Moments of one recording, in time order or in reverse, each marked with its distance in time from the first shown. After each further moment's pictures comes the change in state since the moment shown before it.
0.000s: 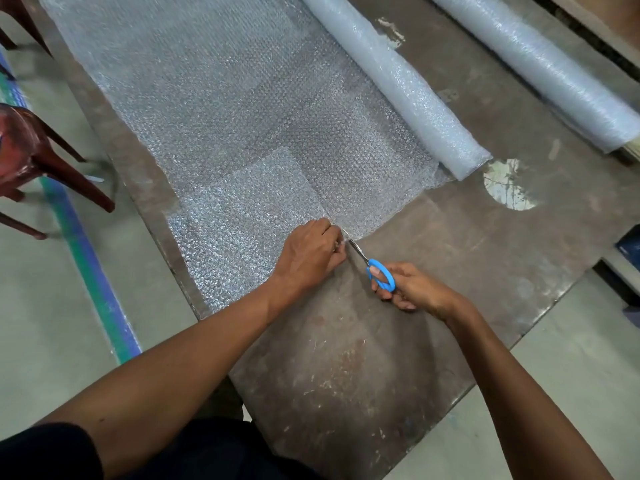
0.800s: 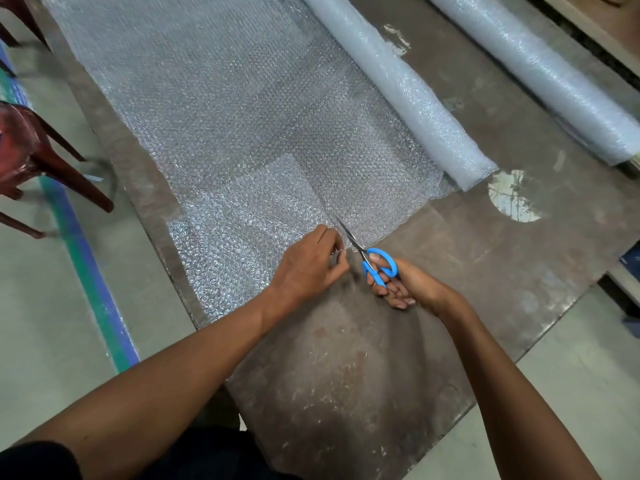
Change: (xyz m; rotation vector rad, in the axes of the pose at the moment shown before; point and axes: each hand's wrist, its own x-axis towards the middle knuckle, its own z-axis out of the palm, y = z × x) left_hand -0.004 -0.002 -0.007 -0.159 -0.008 -0.053; right_hand 0.022 -0.026 -0.002 0.159 -0.084 0.081
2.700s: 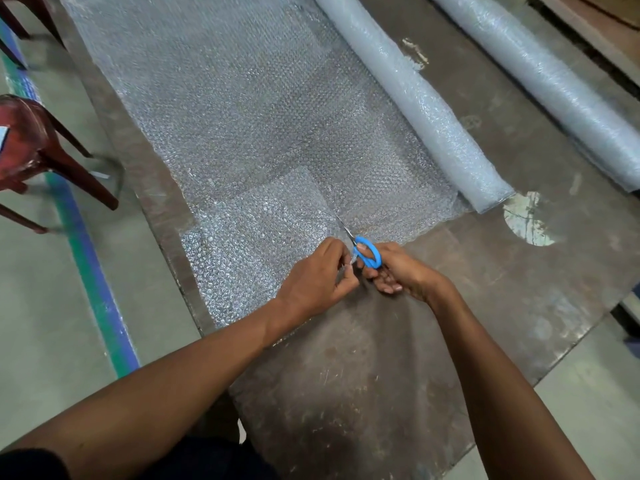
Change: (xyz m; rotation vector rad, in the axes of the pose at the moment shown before) left_hand 0.004 -0.005 -0.019 -0.187 -0.097 -0.111; right_hand 0.054 -0.046 0.009 -0.068 0.049 -0.095
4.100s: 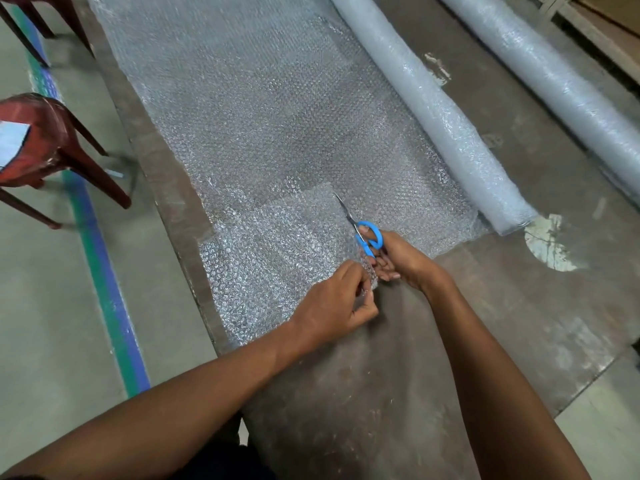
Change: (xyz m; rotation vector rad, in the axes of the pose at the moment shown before) left_hand -0.009 0.005 -0.004 -0.126 -0.030 -0.025; right_hand 0.031 -0.058 0.017 -0.075 0.036 -0.036
